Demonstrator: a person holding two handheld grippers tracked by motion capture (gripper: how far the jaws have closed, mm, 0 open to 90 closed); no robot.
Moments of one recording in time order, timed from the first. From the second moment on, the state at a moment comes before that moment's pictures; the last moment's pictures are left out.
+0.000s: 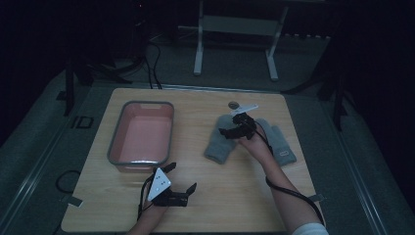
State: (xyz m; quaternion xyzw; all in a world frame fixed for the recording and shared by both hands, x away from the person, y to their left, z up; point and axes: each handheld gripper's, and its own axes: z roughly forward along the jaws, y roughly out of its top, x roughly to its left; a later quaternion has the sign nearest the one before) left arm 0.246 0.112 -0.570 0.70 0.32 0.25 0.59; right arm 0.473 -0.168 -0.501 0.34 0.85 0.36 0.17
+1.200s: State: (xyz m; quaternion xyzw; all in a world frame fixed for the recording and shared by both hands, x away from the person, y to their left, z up) left arm 0.247 0.113 -0.570 0.70 0.32 0.25 0.59; right arm 0.427 -0.167 -0.496 0.16 0.91 0.37 0.09
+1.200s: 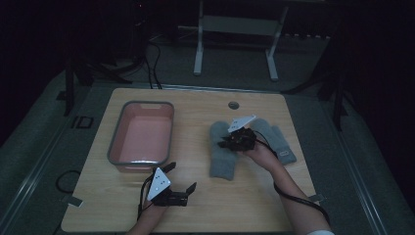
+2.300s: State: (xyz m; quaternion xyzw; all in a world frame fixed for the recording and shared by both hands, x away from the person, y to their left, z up) left arm 0.247 0.113 -0.570 0.70 0.32 0.25 0.59; right arm 0.401 -0.193 -0.527 0.16 0.92 0.35 0.05
